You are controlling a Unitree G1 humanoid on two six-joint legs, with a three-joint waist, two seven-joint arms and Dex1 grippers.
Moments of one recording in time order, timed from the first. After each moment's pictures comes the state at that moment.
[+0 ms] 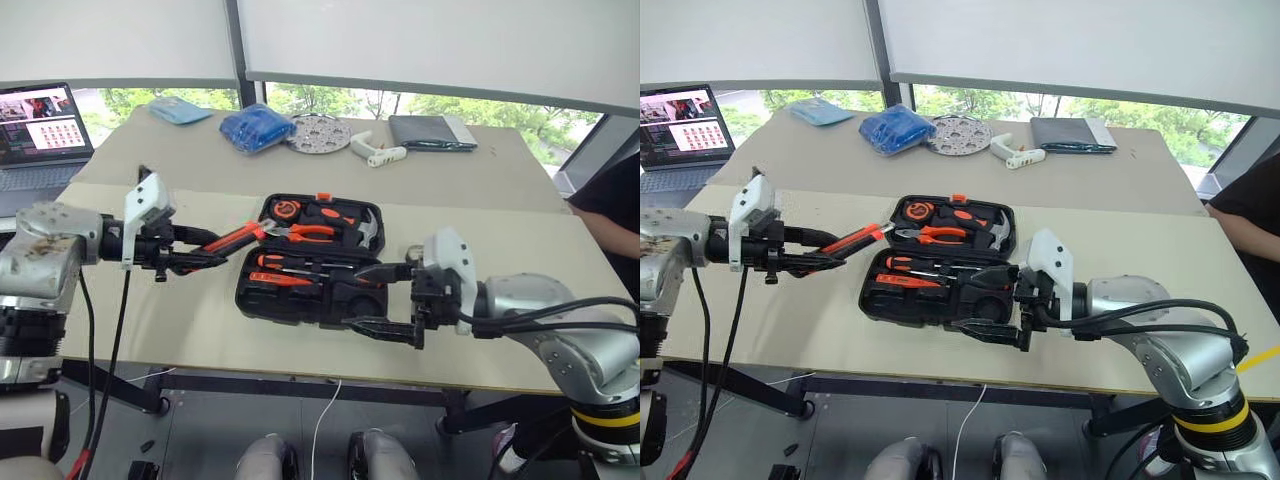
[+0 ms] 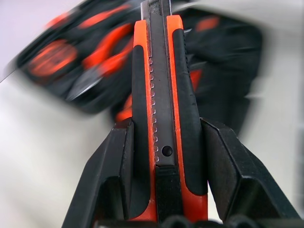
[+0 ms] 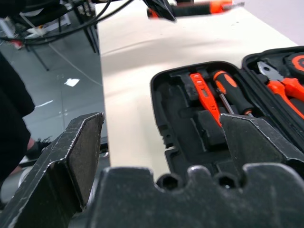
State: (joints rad) left arm -0.70 0.96 -0.04 0.13 -0.35 0.46 -1.51; right arm -0.41 -0.76 0.03 -0.58 0.73 0.81 0.86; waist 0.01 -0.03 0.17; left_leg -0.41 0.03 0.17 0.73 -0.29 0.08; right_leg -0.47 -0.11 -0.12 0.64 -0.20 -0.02
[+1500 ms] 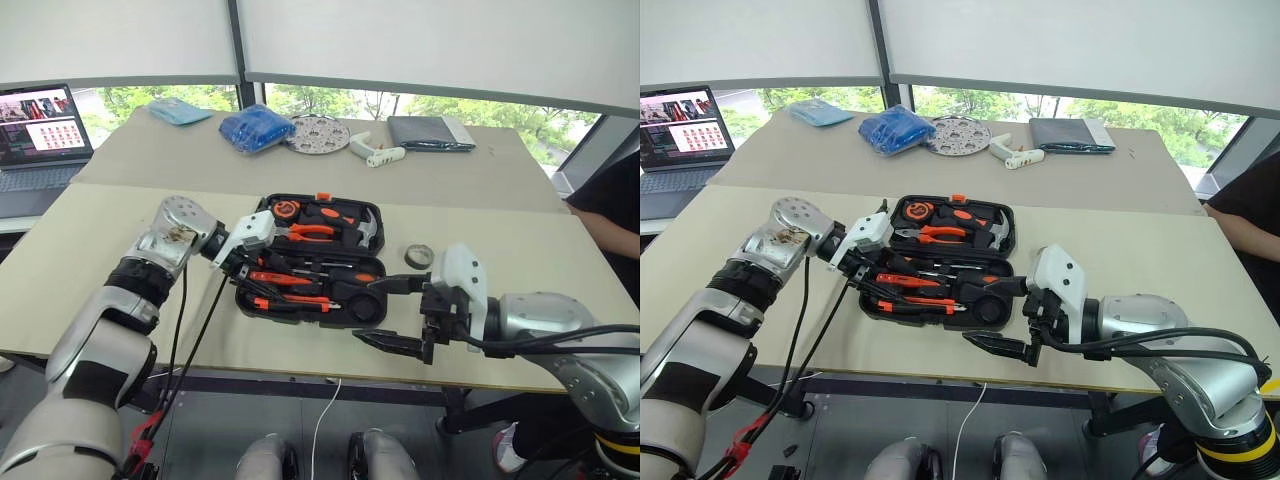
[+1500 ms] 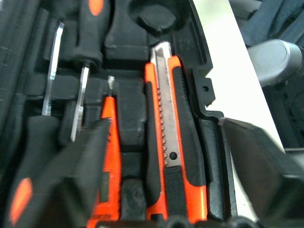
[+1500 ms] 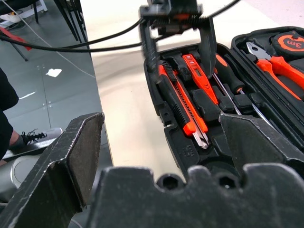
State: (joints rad) left arm -1.06 0.66 -0.50 0.73 -0.26 0.07 -1.61; right arm -0.30 -0.81 -0.01 -0.69 0.77 0.82 0.74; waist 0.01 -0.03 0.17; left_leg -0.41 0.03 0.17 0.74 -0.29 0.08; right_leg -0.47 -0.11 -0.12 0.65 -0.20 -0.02
